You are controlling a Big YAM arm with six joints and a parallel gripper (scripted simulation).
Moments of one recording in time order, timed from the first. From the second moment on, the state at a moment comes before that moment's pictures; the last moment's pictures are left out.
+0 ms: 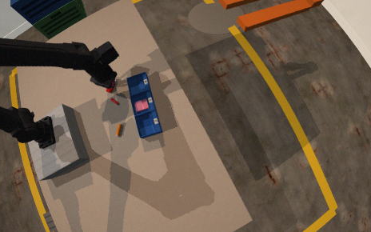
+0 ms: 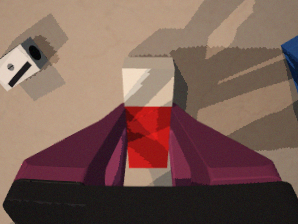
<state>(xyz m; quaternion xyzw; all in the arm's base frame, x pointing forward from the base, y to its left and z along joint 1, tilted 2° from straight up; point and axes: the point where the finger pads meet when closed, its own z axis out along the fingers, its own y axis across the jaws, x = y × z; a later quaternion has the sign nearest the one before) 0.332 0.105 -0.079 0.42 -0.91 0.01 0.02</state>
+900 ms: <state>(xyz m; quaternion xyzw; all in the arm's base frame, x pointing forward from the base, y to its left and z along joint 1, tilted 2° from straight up) 0.334 0.106 -0.018 0.42 -0.91 0.01 0.02</state>
